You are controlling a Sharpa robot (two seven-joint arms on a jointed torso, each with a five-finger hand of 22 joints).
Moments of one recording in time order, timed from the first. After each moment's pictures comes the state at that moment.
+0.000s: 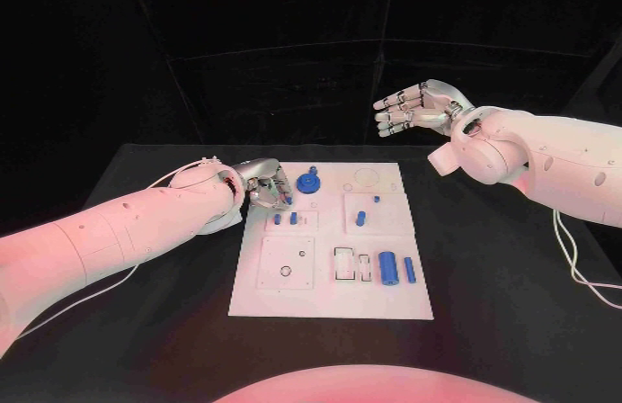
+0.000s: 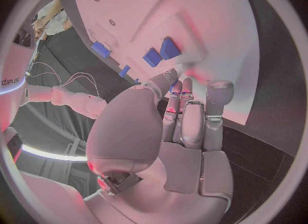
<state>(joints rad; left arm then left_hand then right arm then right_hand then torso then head) 1.14 -0.57 -0.03 1.11 -1.30 -0.12 0.04 1.38 -0.10 0.43 -0.02 0.12 1.14 0.13 0.10 0.07 1.07 0.08 0.29 0.11 1.42 0.00 1.37 1.08 0.14 1.31 0.10 0.99 1.05 1.31 -0.76 -0.05 1.21 -0.48 -0.15 0.23 1.38 0.02 0.10 -0.06 0.24 0.84 0.21 0.07 0.06 0.98 0.20 0.08 0.06 1.04 0.16 0.06 0.06 0.17 1.00 0.26 0.07 0.07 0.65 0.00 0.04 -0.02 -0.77</state>
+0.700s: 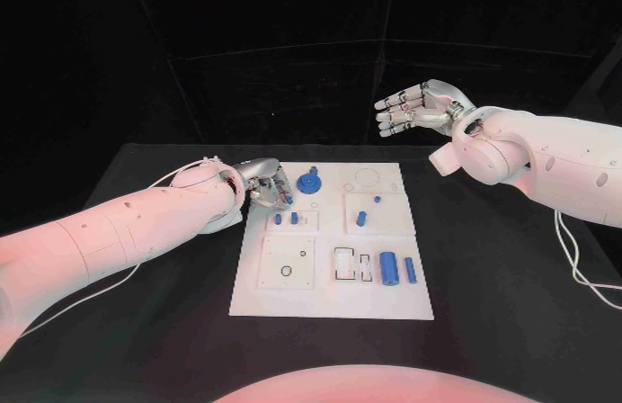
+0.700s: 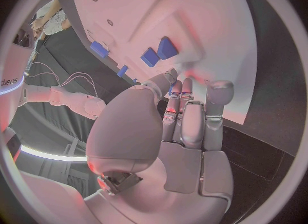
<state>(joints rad) 1.13 -0.57 -0.03 1.10 -1.30 -0.12 0.03 1.38 -0.10 0.43 -0.02 0.12 1.14 0.13 0.10 0.07 1.07 0.08 0.29 0.11 1.42 0.00 1.37 1.07 0.14 1.31 0.10 0.99 1.05 1.31 -0.76 -0.05 1.21 -0.48 -0.15 0.23 1.38 0.02 0.10 -0.06 0.24 0.84 0.21 0.07 0.06 0.98 0.20 0.08 0.06 1.04 0.16 0.06 0.06 0.17 1.00 0.26 0.07 0.07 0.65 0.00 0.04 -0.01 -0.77</state>
